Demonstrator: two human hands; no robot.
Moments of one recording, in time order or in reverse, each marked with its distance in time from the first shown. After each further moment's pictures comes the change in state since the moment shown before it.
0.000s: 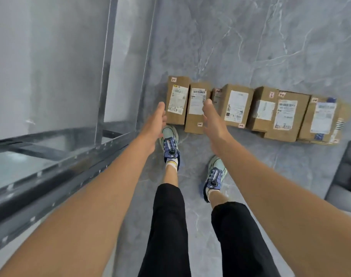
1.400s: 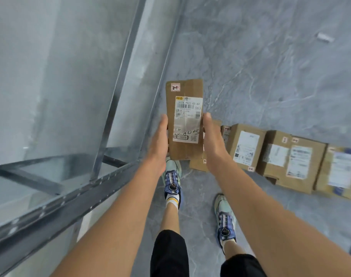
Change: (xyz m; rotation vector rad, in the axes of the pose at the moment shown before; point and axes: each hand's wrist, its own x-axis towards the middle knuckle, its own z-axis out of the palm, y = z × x) left_hand 0.026 0.046 0.010 -0.339 0.032 0.217; right_hand 0.049 -0.061 0.030 0.000 -0.001 -0.163
